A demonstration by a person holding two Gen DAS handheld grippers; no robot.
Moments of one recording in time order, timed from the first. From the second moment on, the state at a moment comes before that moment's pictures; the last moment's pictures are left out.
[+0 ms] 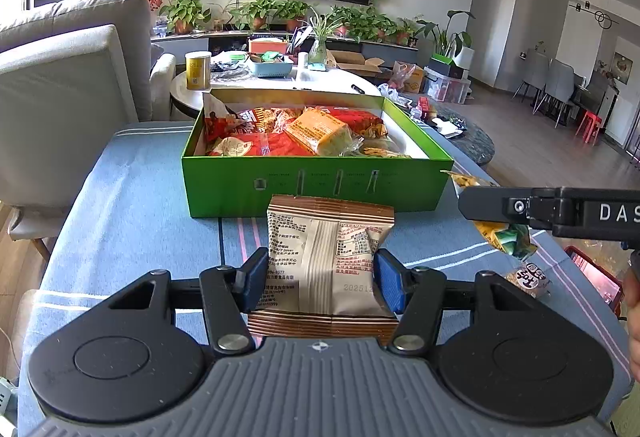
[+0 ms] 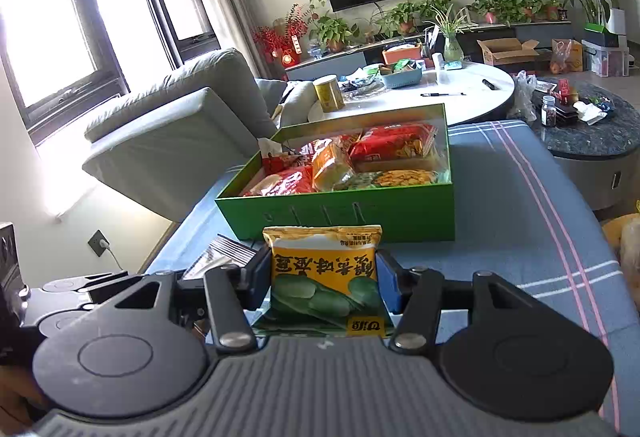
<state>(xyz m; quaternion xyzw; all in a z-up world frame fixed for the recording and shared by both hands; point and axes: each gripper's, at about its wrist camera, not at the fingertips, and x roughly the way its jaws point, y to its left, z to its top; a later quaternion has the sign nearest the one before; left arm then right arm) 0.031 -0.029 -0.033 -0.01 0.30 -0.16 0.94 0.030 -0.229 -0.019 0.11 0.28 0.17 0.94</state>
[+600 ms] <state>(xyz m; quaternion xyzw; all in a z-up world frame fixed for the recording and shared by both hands) 0.057 -0.029 -0.016 -0.01 0.28 -0.15 0.95 0.054 -0.227 -0.009 0.12 0.27 0.17 0.94</state>
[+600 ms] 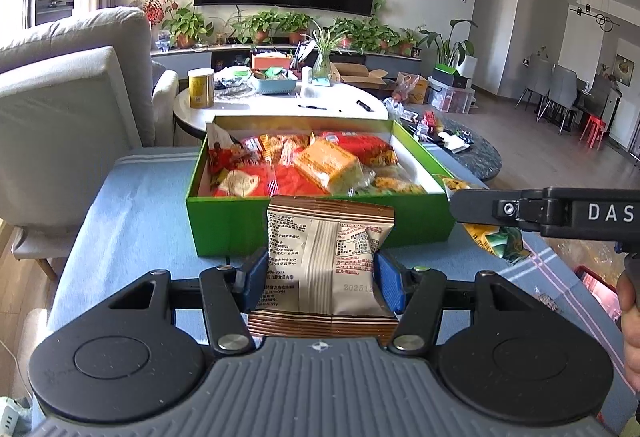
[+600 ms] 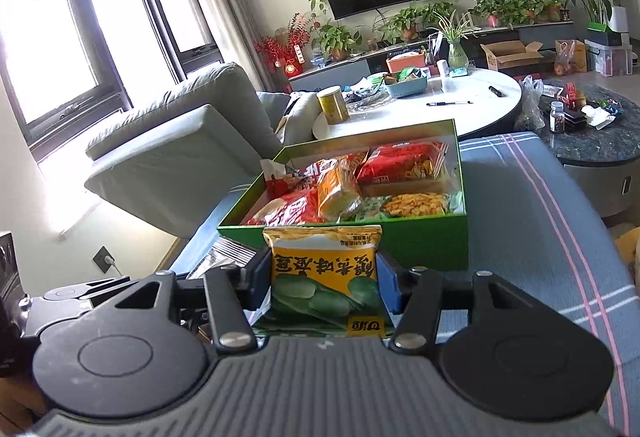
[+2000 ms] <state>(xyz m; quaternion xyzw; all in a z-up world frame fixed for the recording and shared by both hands) 0.224 -0.046 -0.025 -0.01 0.29 -0.10 0.95 0.178 -0.255 -0.021 0.19 0.28 0.09 0.94</state>
